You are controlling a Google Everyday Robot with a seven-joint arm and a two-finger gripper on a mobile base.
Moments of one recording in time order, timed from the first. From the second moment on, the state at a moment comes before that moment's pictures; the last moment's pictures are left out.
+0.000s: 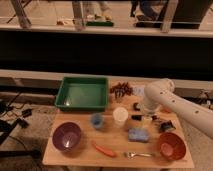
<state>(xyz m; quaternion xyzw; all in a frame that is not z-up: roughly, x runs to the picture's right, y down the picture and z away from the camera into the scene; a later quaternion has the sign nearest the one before) 0.213 0.159 0.816 -0.32 -0.06 -0.01 0.95</state>
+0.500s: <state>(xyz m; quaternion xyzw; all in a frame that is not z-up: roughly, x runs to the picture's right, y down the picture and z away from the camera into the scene) 0.223 0.158 0.848 -0.32 -0.04 0.00 0.95</state>
